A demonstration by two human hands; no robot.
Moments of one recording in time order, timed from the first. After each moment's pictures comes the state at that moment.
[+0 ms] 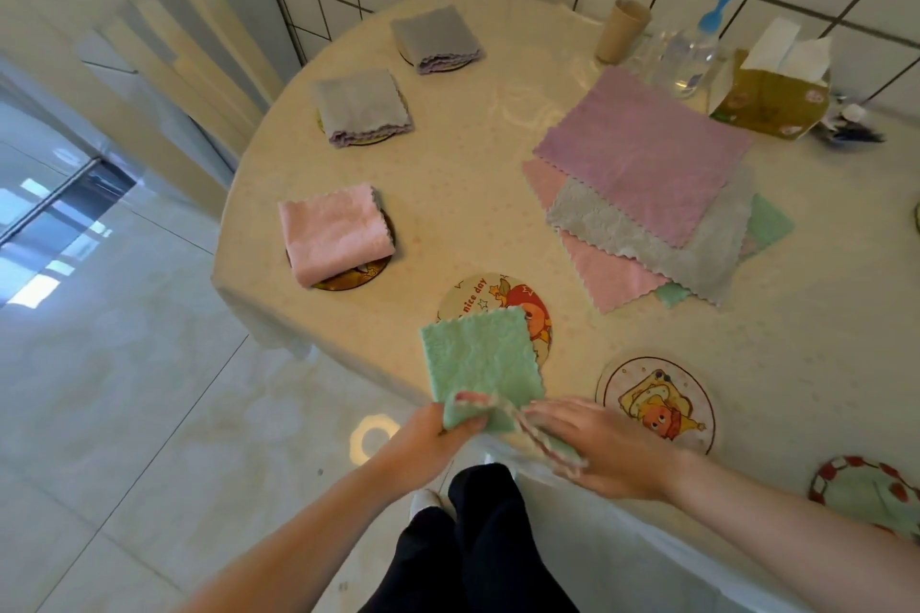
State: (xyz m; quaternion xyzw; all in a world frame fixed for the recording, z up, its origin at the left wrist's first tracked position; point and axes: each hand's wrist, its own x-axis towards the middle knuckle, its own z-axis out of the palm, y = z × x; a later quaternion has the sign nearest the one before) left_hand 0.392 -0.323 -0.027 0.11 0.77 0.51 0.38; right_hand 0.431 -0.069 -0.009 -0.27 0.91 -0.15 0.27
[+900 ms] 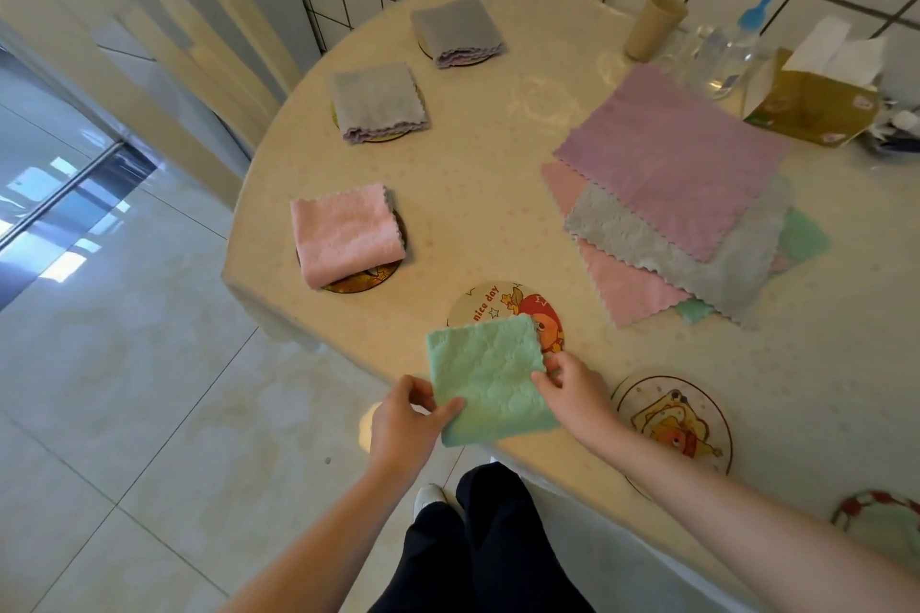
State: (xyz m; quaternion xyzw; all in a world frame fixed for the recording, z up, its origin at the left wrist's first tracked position) left_hand 0.379 -0.324 -0.036 -0.21 0.82 0.48 0.21; right_hand 0.368 -0.113 -0.022 0.20 0.88 -0.37 0.23
